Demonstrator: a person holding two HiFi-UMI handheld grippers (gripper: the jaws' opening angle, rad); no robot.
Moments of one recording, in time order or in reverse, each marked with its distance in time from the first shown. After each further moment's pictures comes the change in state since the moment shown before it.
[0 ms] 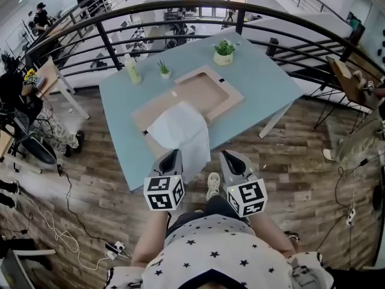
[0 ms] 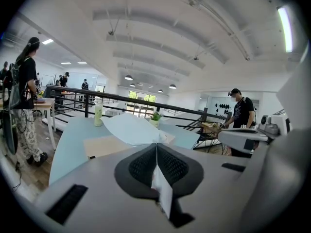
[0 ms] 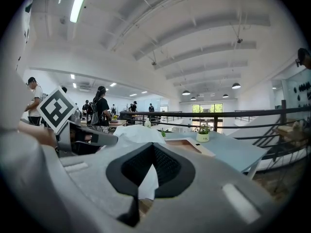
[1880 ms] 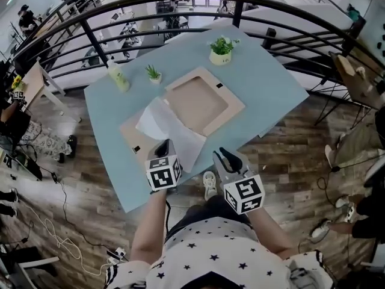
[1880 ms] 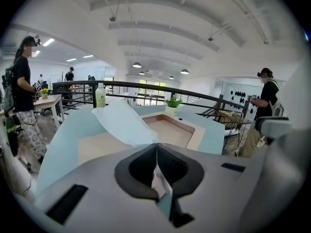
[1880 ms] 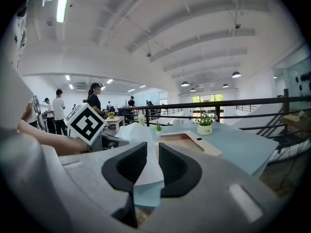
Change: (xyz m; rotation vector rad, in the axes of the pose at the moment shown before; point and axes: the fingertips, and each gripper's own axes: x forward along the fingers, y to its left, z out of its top) left arm 0.166 0.085 -0.005 0.004 0.161 0.153; right arm 0.107 -0.064 -0.018 0.067 0.079 0.019
